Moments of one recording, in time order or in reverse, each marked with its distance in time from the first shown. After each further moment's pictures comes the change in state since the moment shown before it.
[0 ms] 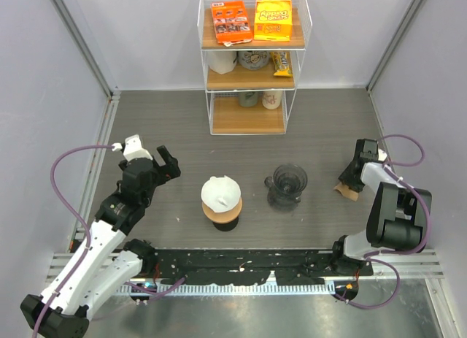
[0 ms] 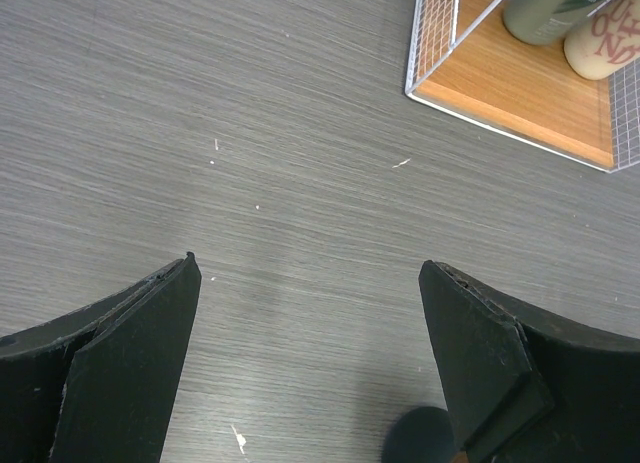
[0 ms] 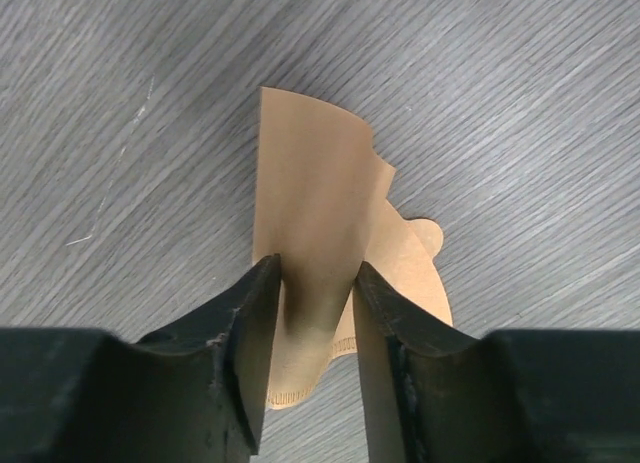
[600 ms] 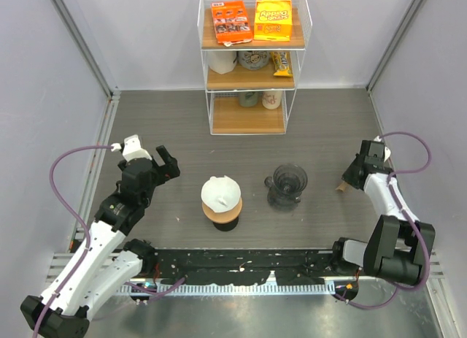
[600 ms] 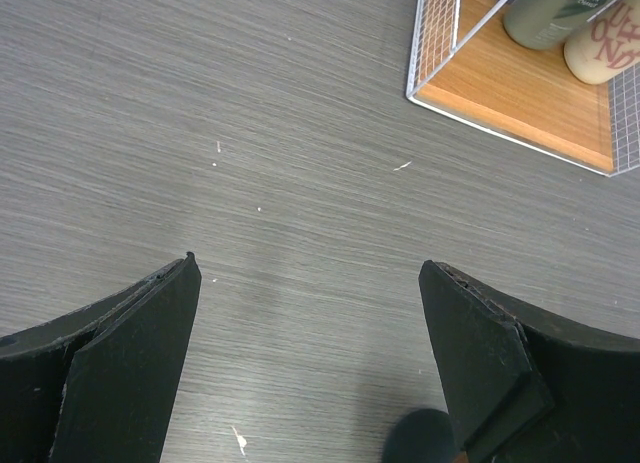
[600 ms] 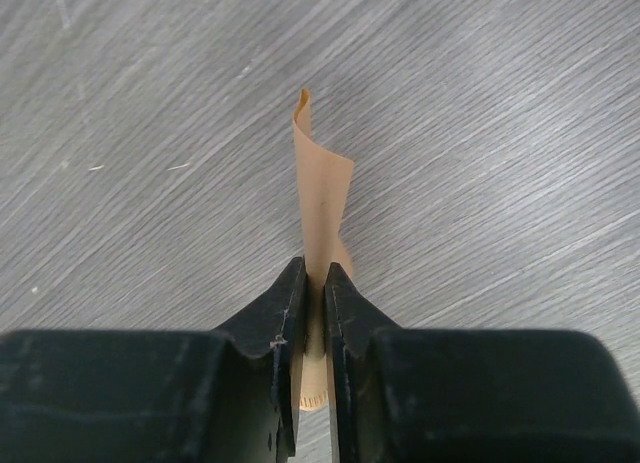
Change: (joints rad) left arm 0.004 -0.006 0.000 0.000 -0.003 -0.002; right arm -0.001 -0.215 -0.032 -0.055 -0.082 -0.035
